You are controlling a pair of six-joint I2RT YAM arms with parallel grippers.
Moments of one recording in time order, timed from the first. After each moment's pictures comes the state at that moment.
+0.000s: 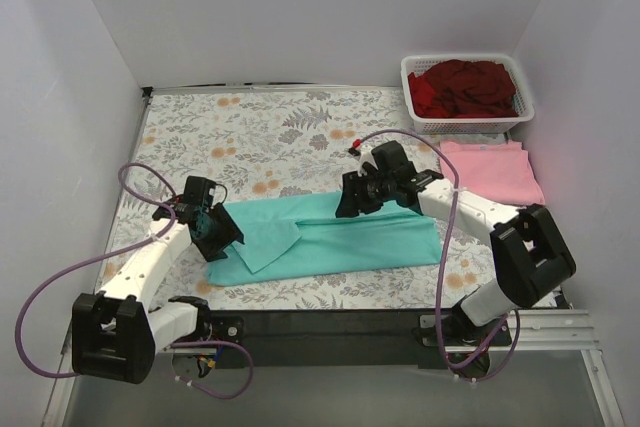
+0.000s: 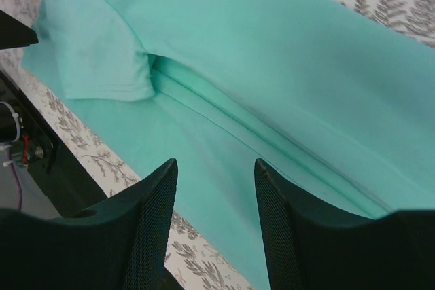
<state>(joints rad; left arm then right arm) -0.16 1.12 0.67 -0.81 0.07 -0.79 0.59 1.49 0.91 -0.25 -0.44 0.32</state>
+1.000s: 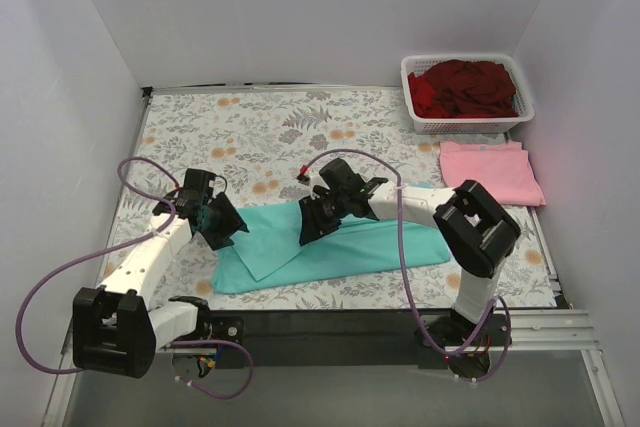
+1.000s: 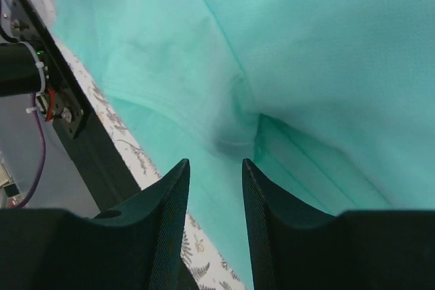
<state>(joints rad) -0.16 1.12 0.71 -0.73 0.11 -0.79 0.85 1.85 1.09 -0.15 -0.58 0.39</state>
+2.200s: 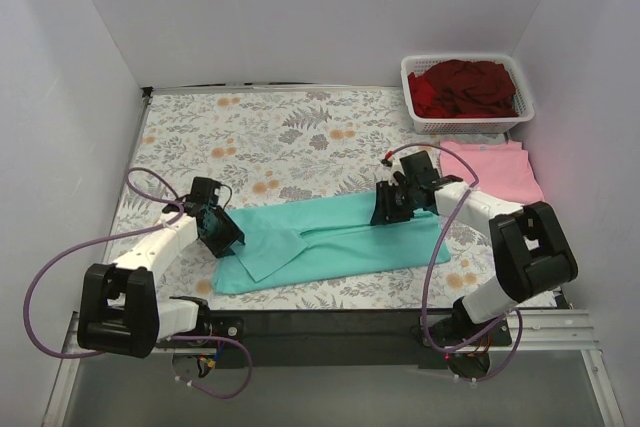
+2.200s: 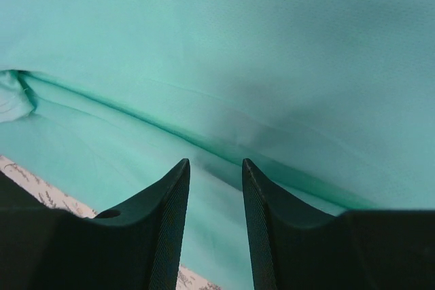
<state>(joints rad) -0.15 1.24 0.61 -0.64 0.04 -0.87 0.41 1.55 0.81 -0.31 -0.40 0.26</state>
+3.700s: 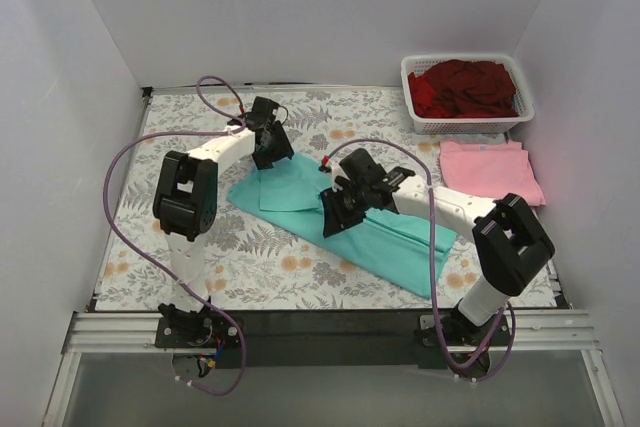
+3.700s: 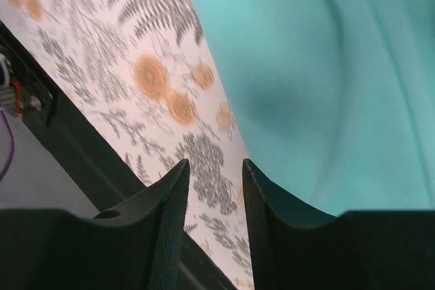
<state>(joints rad) -0.32 2.09 1.55 -0.49 -0.05 -0.70 0.78 1.61 1.04 -0.46 -0.43 0.32</state>
